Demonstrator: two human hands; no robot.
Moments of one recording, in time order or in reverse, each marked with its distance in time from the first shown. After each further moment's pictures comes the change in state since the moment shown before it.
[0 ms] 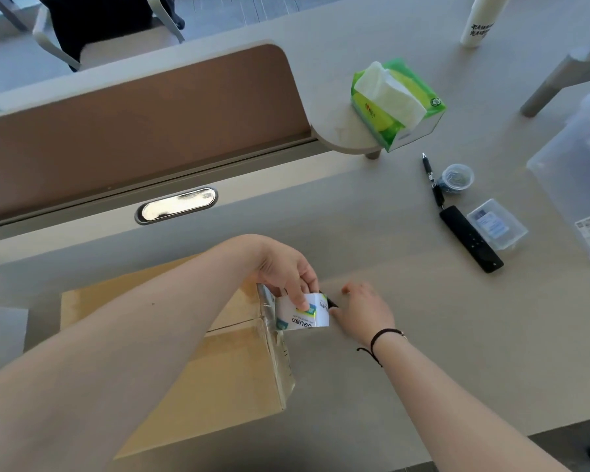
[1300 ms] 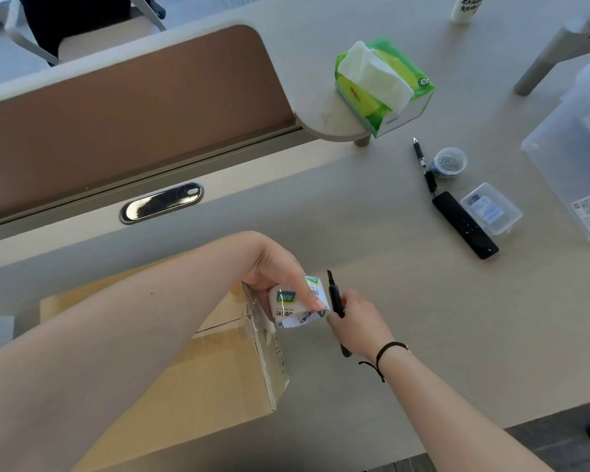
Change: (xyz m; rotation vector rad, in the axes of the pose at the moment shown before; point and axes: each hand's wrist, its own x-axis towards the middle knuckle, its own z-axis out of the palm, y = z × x) left_hand 0.003 0.027 0.009 -0.104 -0.083 -0.242; right_hand -0.023 0.013 0.008 0.263 -0.102 0.040
